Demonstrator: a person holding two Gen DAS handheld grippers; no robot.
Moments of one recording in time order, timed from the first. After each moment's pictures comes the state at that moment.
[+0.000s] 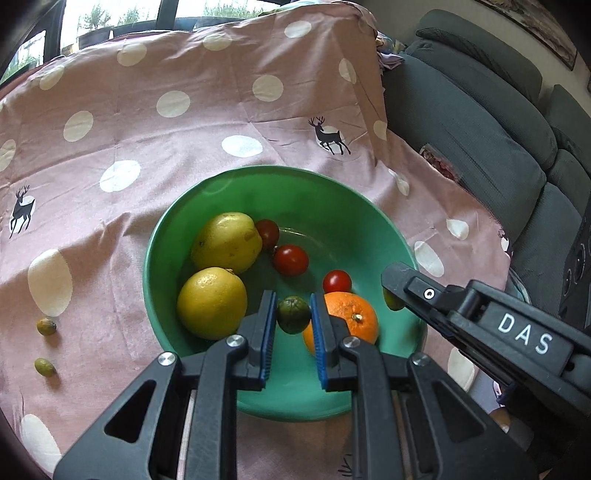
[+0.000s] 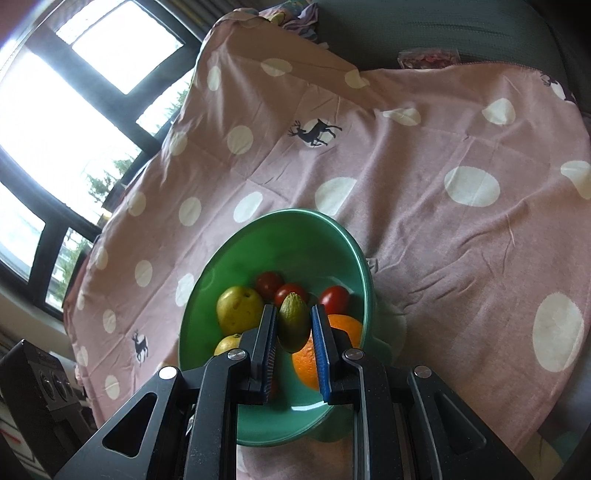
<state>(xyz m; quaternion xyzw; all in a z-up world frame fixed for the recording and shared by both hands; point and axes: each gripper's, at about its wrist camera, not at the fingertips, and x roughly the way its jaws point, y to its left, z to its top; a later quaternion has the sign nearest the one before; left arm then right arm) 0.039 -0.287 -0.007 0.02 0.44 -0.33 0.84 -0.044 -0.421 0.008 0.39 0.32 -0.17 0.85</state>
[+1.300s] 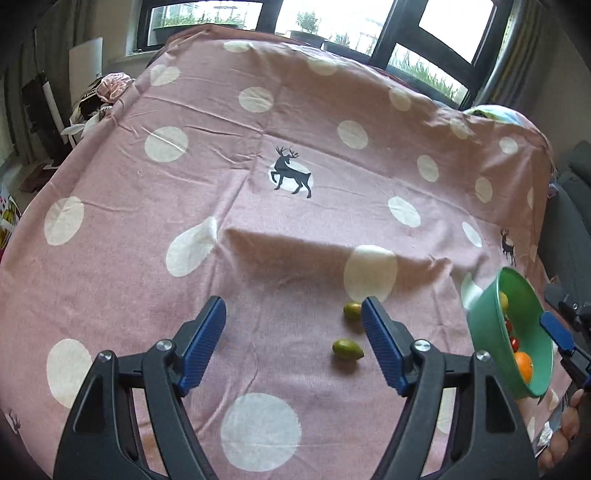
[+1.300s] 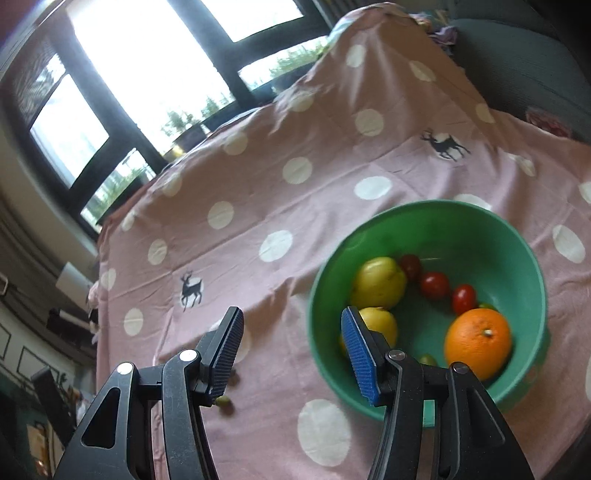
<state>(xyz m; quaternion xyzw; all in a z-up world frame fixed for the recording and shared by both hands) 0.062 -0.017 -0.009 -0.12 0.40 -0.04 0.91 0.014 -0.294 0.042 0.25 0.33 -0.03 0.91</state>
